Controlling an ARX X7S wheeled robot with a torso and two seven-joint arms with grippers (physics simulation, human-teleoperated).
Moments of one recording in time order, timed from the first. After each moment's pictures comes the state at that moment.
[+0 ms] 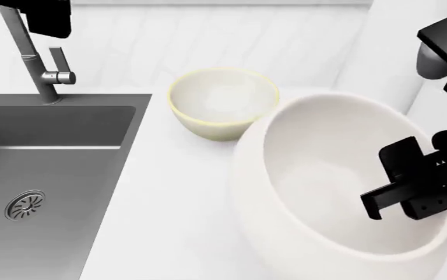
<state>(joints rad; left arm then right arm) -2.01 -0.89 0.92 0.27 -2.11 -1.05 -1.32 2.35 0.97 -1.63 -0.36 2.98 1.01 1.57</state>
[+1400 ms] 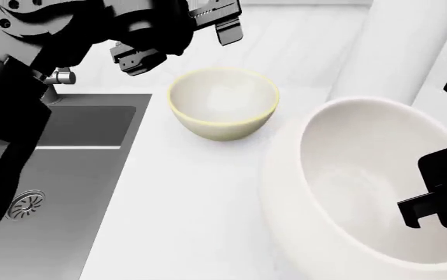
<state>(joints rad) -1.80 -0.22 1.00 -0.69 -2.18 -0.74 -1.14 2.35 1.12 -1.63 -0.38 2.95 1.08 1.57</state>
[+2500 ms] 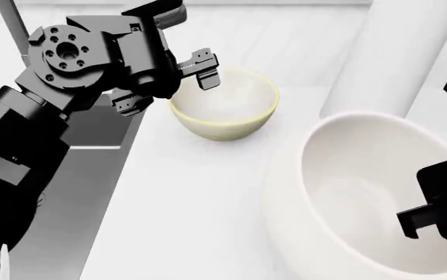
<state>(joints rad) -1.66 -0.23 1.07 -0.78 -2.10 -0.69 -1.07 2.35 1.14 -1.67 -0.41 2.94 1.06 1.57</state>
